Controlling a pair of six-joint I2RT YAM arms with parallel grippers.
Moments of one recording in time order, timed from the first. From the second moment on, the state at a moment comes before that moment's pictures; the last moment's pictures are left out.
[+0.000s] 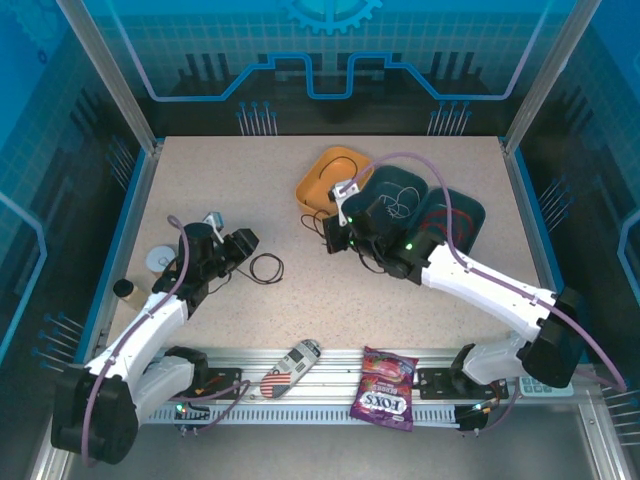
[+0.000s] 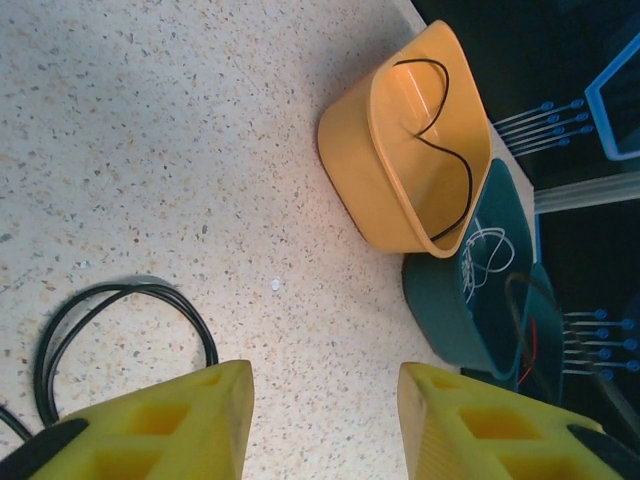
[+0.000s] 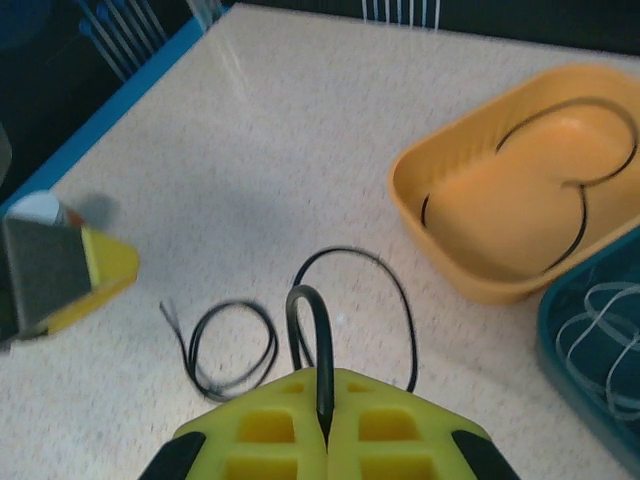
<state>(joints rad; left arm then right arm) -0.17 0.96 0.51 -0.09 0.25 -0.90 0.85 1.37 1.21 -0.39 0.21 0.35</state>
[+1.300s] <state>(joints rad) -0.17 0.89 0.51 -0.21 0.21 -0.82 0.57 2.21 1.93 -0.61 0.13 0.18</state>
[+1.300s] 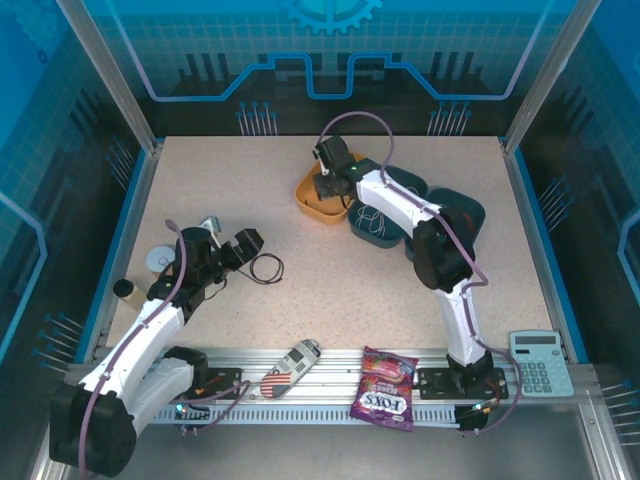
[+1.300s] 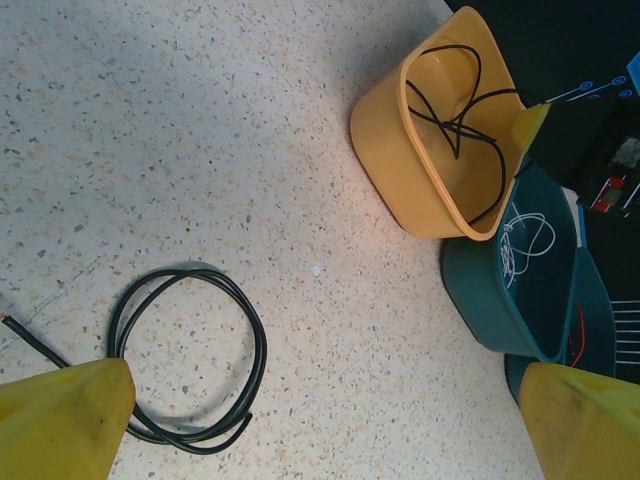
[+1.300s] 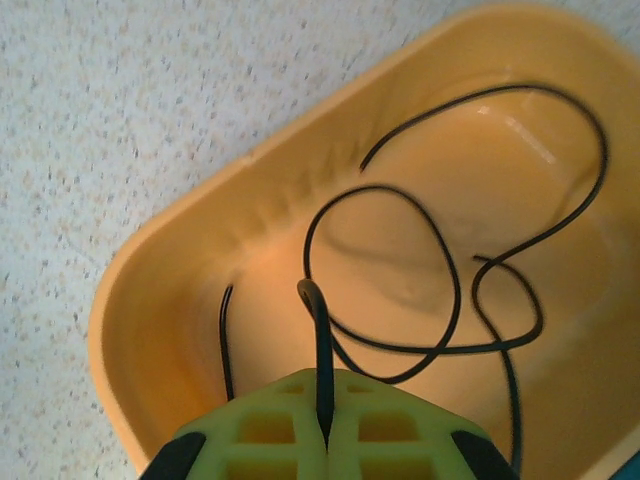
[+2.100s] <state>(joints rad) -0.17 0.86 0.51 -0.22 0.20 -0.82 0.51 2.36 2.09 -0.78 -0.06 0.28</state>
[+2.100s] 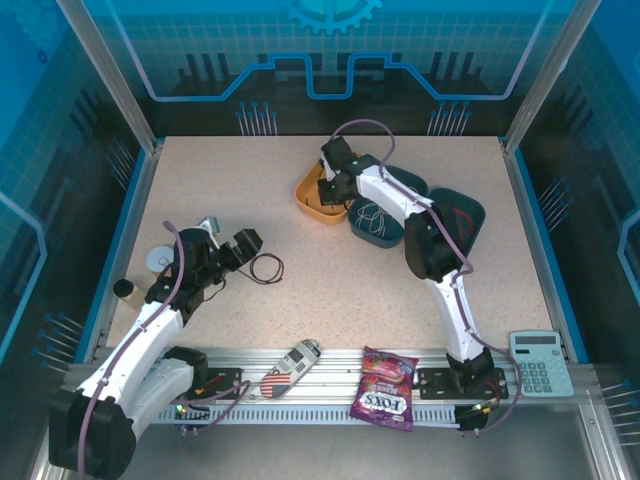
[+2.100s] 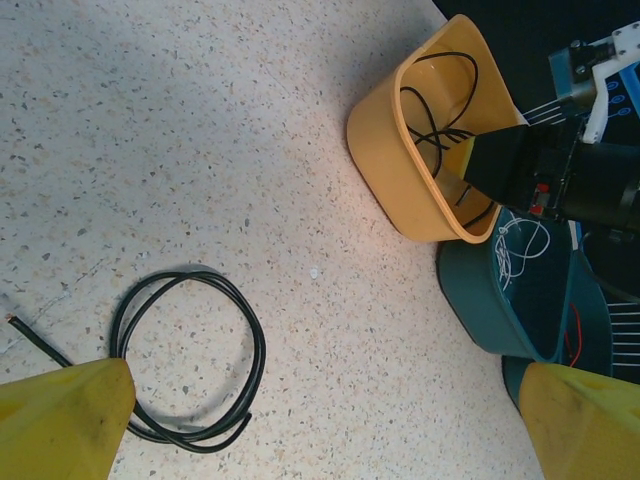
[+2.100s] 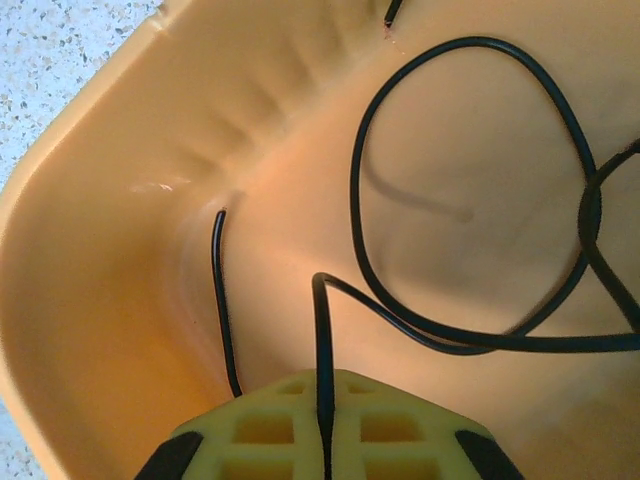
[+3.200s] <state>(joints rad) -0.17 0.76 0.48 -0.31 0.07 -0.81 0.87 2.02 1.82 -0.79 0.07 0.27</state>
